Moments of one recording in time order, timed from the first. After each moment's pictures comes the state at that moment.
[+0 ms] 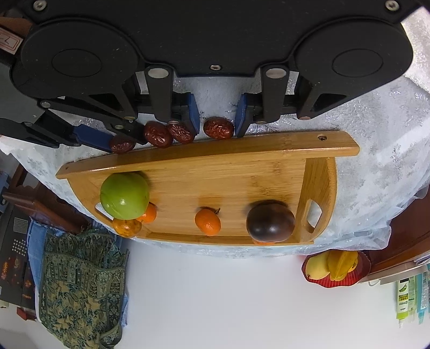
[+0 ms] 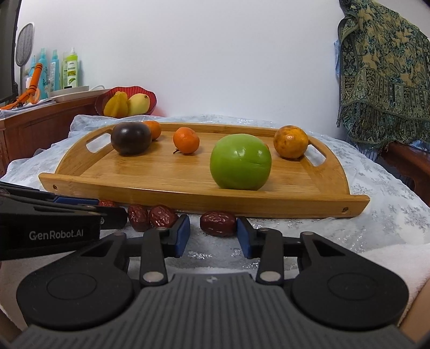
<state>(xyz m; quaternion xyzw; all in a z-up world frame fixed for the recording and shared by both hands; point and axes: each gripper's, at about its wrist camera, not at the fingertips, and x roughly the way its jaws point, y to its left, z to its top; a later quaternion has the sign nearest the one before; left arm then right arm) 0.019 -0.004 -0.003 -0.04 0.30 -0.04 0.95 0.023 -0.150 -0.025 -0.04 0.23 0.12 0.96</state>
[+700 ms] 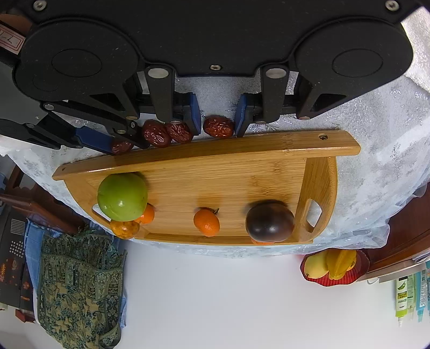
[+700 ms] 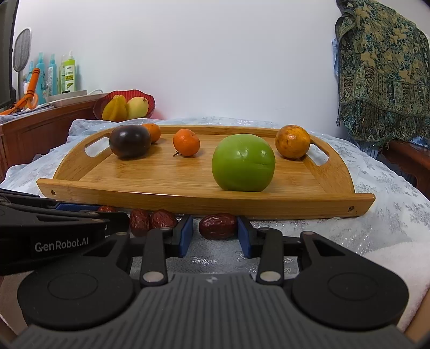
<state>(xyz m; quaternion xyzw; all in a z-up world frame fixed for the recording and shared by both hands) 0.021 -0.007 -0.005 -0.04 0.30 -0.04 0.95 0.027 -0.149 -0.027 -0.03 0.23 0.12 0.97</state>
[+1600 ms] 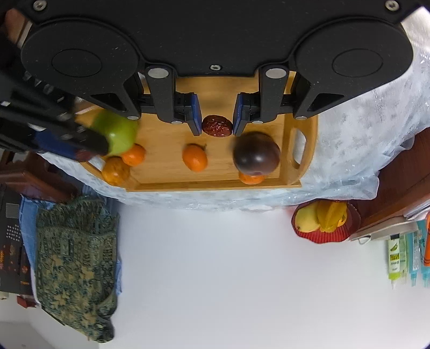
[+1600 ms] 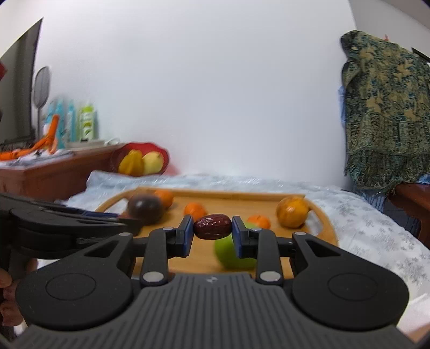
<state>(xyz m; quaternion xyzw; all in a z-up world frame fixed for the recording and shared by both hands) 0.043 0.004 0.046 -0.03 0.23 -0.01 0.97 0.023 -0.169 0.034 -0.02 0.12 0.15 0.98</state>
